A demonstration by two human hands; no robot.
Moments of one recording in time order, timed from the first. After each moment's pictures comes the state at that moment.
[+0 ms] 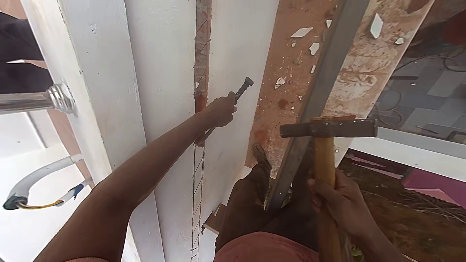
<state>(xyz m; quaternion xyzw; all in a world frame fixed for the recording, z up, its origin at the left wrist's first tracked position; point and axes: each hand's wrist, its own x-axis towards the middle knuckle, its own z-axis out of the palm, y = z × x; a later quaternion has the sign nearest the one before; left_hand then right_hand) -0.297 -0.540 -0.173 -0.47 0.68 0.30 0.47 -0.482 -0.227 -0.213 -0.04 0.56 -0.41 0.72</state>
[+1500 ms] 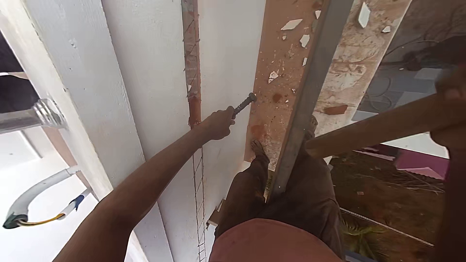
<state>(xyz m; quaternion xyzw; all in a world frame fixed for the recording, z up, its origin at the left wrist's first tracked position) -0.287 -0.518 -0.174 -0.43 0.67 0.36 0.49 -0.614 -0.354 -0.227 -0.14 0.39 -0.71 0.57</state>
